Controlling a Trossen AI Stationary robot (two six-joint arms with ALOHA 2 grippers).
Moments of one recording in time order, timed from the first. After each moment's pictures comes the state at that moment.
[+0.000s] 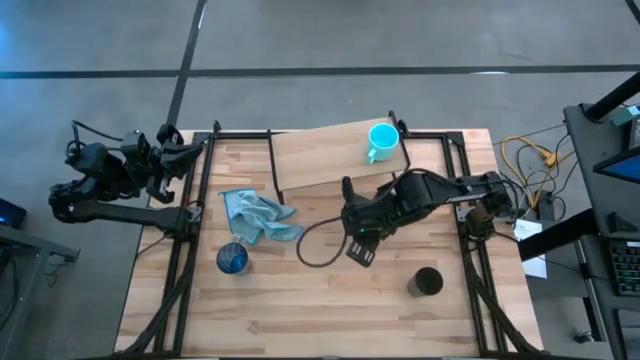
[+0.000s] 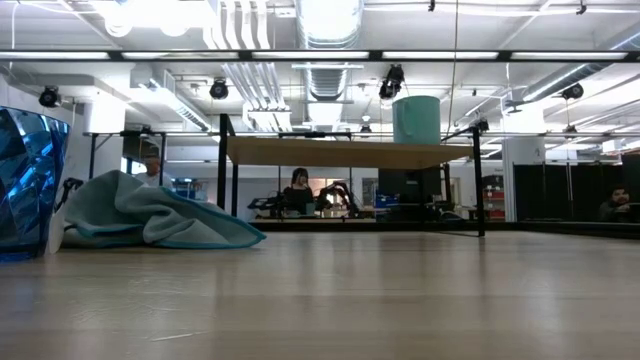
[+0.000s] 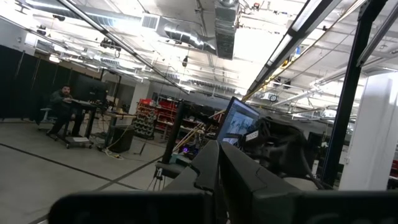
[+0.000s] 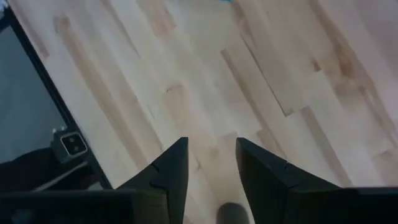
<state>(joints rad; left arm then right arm) -0.03 0.45 0.86 -0.07 -0.25 -0.18 0.26 1.89 2.20 -1.57 0.04 0.76</state>
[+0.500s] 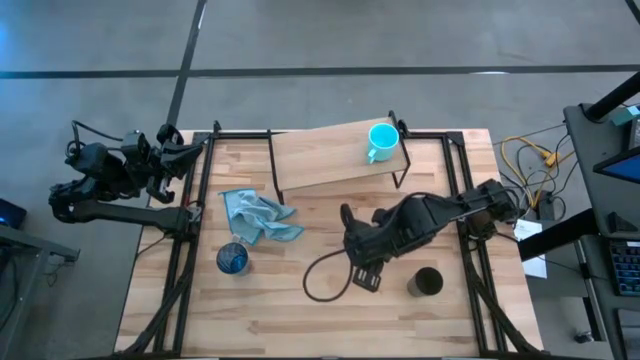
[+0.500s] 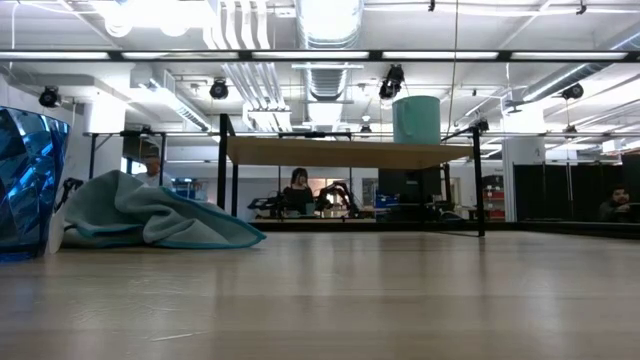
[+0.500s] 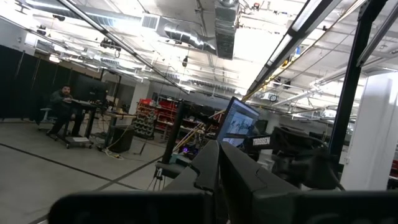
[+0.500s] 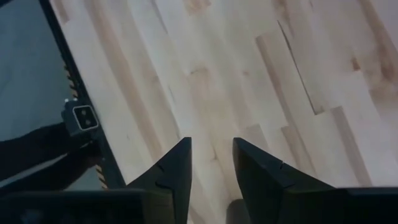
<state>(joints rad) -0.03 0.45 0.86 -0.07 -0.25 -0.18 0.37 1.89 2.14 -1.49 0.05 0.76</state>
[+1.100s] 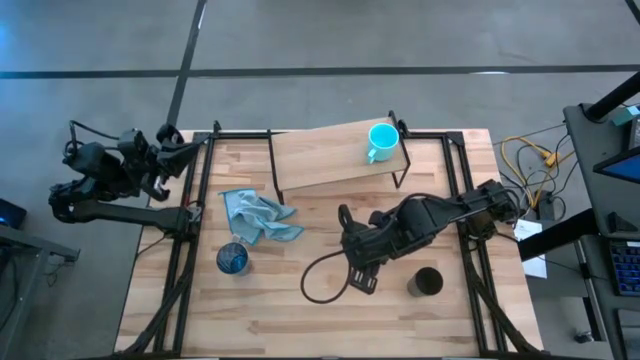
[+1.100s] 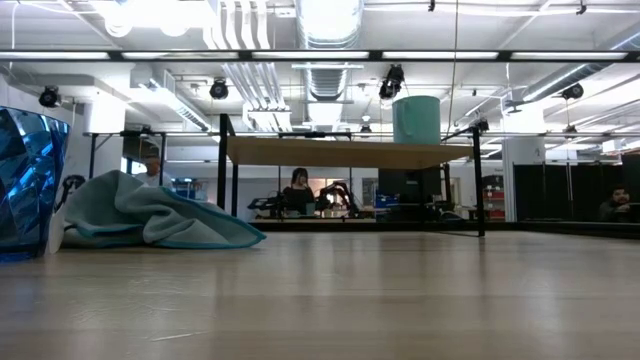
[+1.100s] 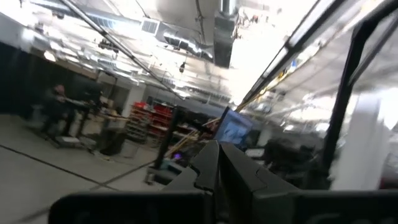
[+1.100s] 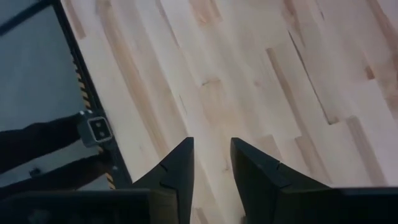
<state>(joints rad) -0.03 0.45 0.86 -0.03 -0.24 -0.25 0.38 1.89 2.13 -1.43 0.05 0.78</state>
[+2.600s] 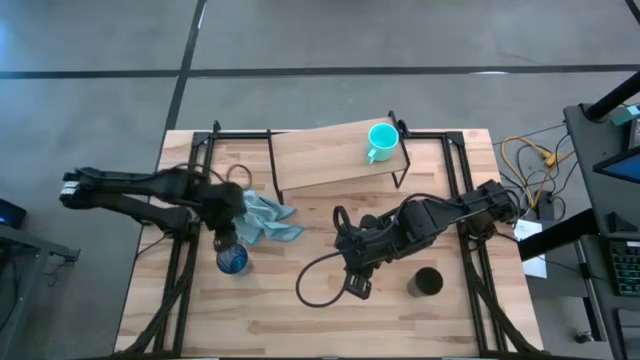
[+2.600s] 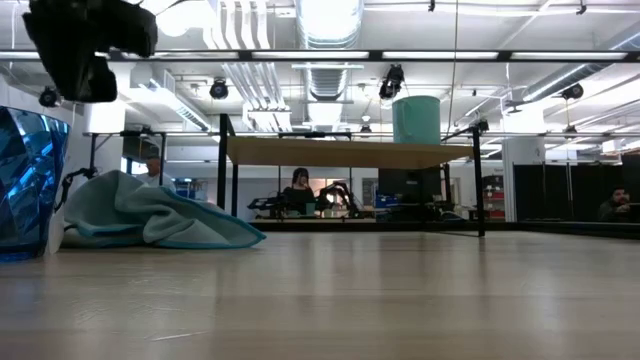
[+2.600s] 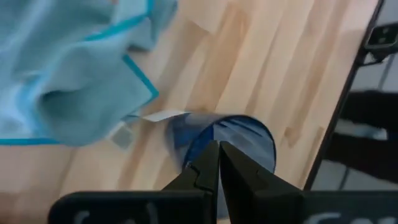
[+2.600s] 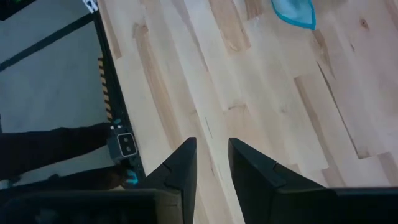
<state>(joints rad) -0.03 0.95 0.91 -1.12 0.28 -0.53 0.39 1.89 2.13 -1.30 0.04 0.74</state>
